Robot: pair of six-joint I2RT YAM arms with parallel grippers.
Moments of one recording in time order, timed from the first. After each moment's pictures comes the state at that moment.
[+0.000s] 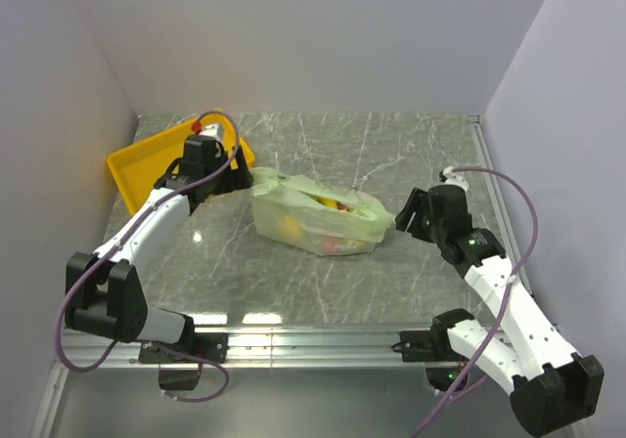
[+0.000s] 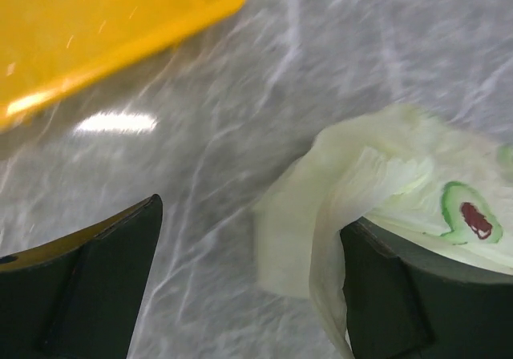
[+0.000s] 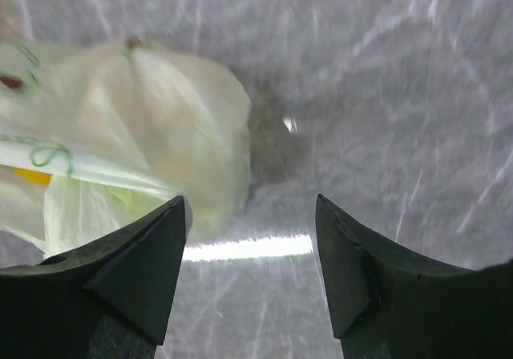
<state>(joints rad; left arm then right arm) -0.26 1.37 1.07 -0.32 -0.01 -0.40 0.29 0.86 0.77 -0.58 0.16 0.56</state>
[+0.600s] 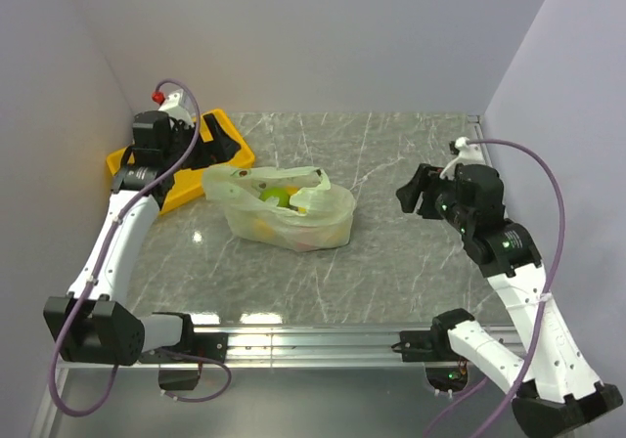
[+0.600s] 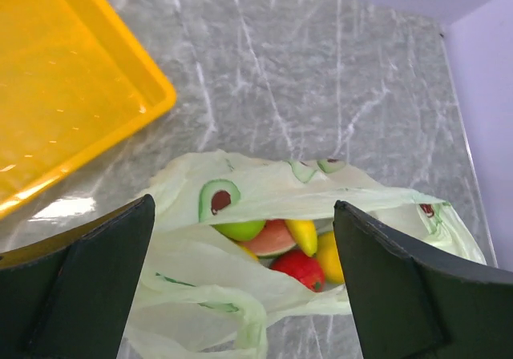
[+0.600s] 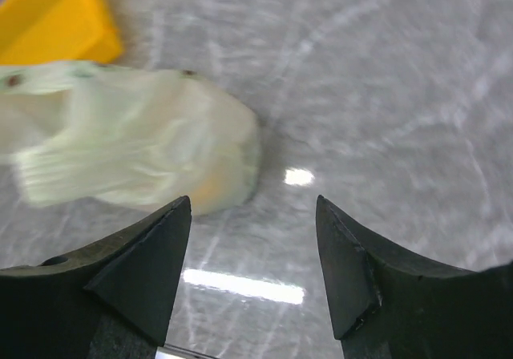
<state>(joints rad) -0.06 1.27 1.21 -0.39 0.32 -0.40 0.28 0.83 1.04 -0.70 0.00 0.41</state>
